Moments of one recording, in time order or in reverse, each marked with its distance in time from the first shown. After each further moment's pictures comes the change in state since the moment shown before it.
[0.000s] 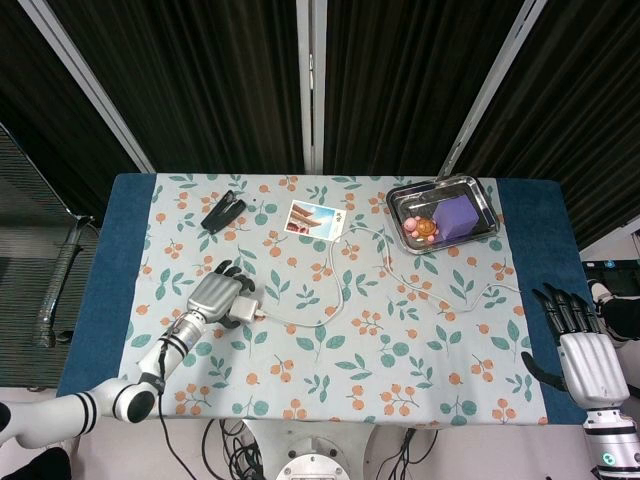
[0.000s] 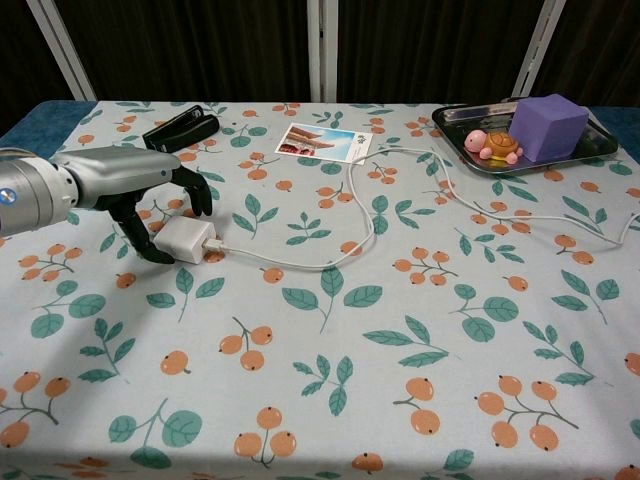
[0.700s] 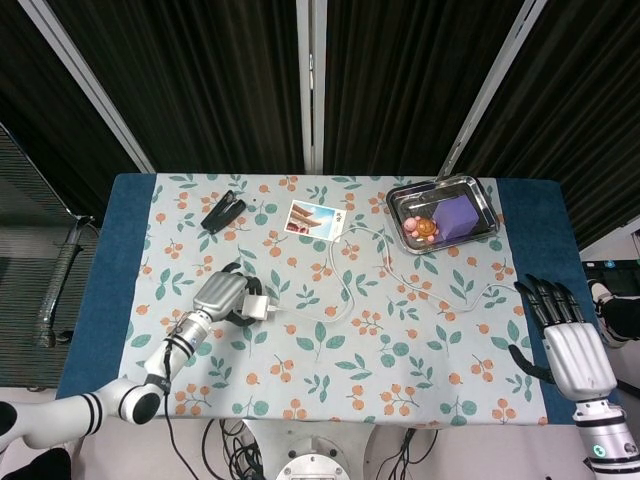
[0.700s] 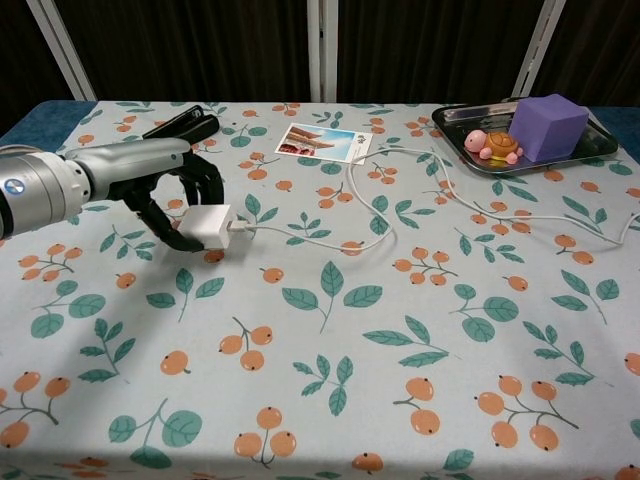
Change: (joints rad) left arm 0.007 -0.015 -0.024 -0.022 0.051 0.037 -0.209; right arm 0.060 0.034 0.025 -0.071 -0.053 -0.043 -0.058
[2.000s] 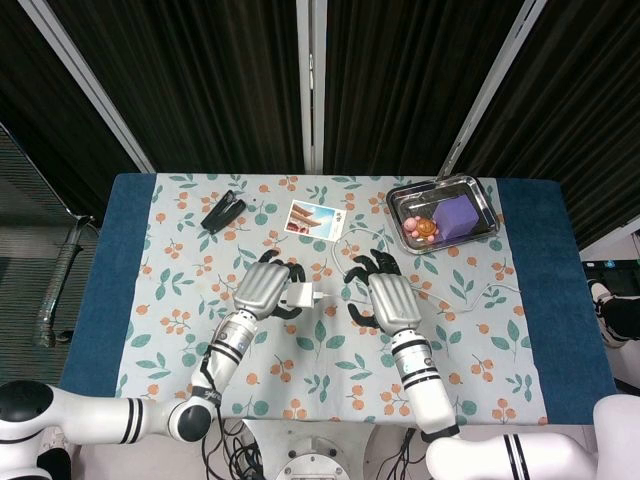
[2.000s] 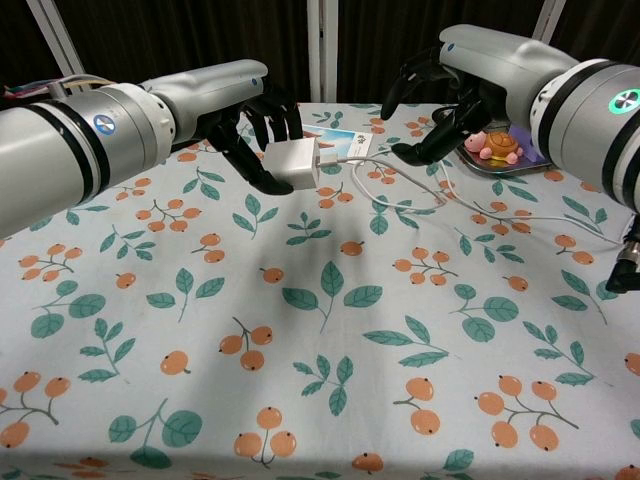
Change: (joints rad) left arm -0.144 -0.105 -0.114 -0.305 -0.375 0.316 0.478; right arm 0.570 -0.708 0.304 -0.066 0.874 -0.087 -0.597
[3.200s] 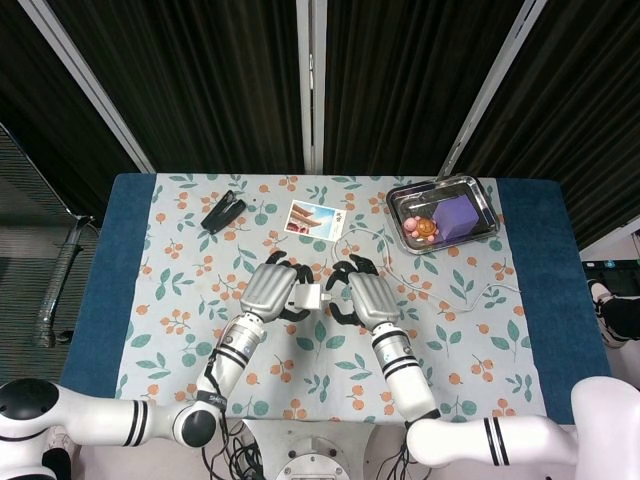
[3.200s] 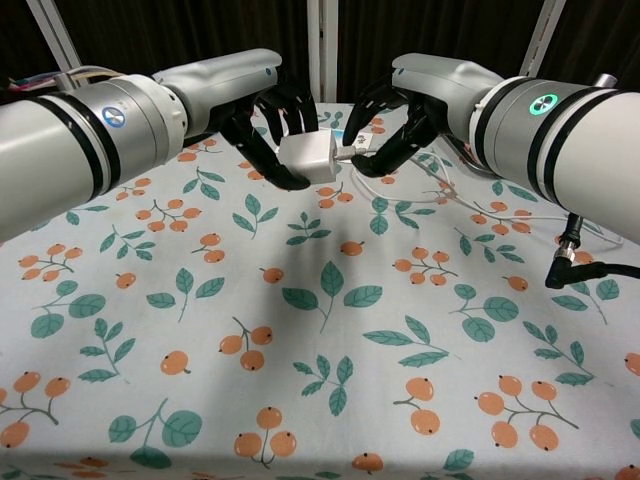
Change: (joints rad) left arm -0.017 -0.013 -0.006 -0.038 -0.003 0.034 0.009; right arm 0.115 -0.027 0.039 0.068 0.165 -0.074 0.076
